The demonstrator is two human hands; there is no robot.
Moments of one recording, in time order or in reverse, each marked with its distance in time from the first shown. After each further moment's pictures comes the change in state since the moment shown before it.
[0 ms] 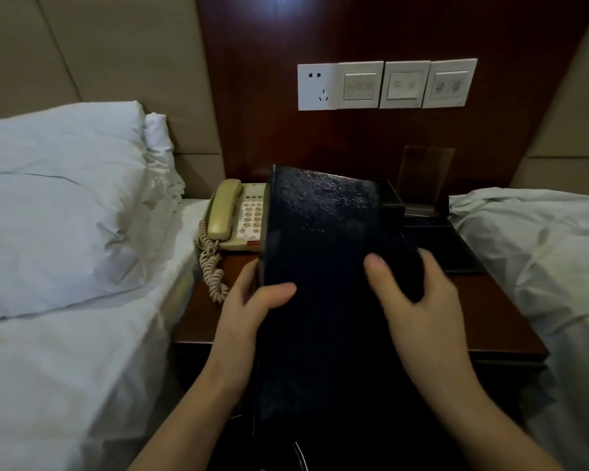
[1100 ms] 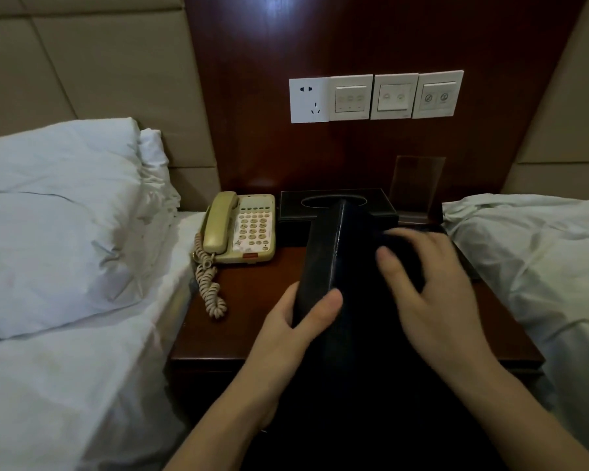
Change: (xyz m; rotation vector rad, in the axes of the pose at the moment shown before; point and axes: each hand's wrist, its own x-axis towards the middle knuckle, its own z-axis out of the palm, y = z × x) left_hand 0.006 -0.003 0.031 0.107 -0.188 -0.191; right_hand 0.037 0.009 -0.020 -0.478 -0.009 -0.275
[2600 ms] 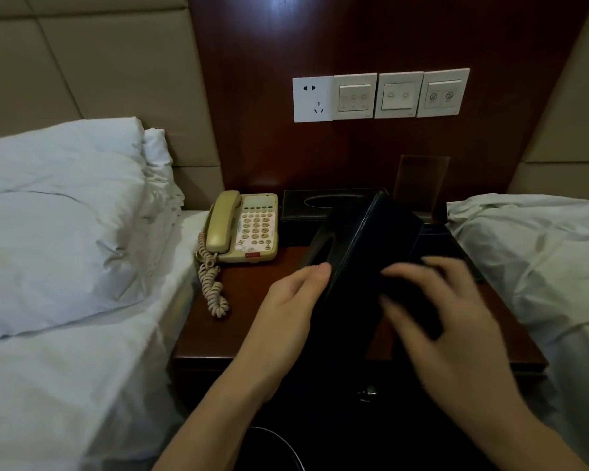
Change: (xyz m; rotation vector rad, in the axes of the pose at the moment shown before) left_hand 0.012 0.024 0.004 0.324 0.073 0.146; right_hand -0.030 0.002 -0.017 0.000 -0.014 -0.226
